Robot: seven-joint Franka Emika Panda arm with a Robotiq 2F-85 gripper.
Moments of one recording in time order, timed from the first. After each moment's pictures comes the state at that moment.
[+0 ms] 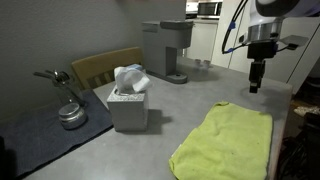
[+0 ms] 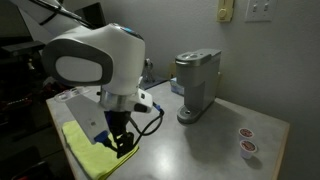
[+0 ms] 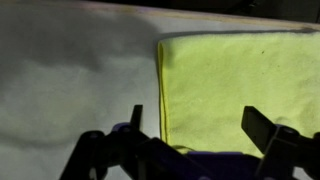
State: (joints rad) arm -0.16 0.11 -0.18 -2.51 0.22 2.33 -0.54
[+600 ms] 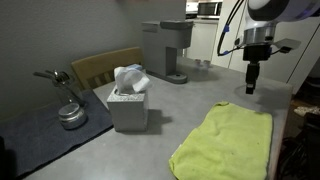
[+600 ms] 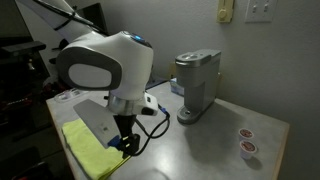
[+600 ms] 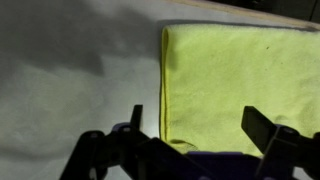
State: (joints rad) arm -0.18 0.17 -0.16 -2.46 0.26 2.33 -0.63
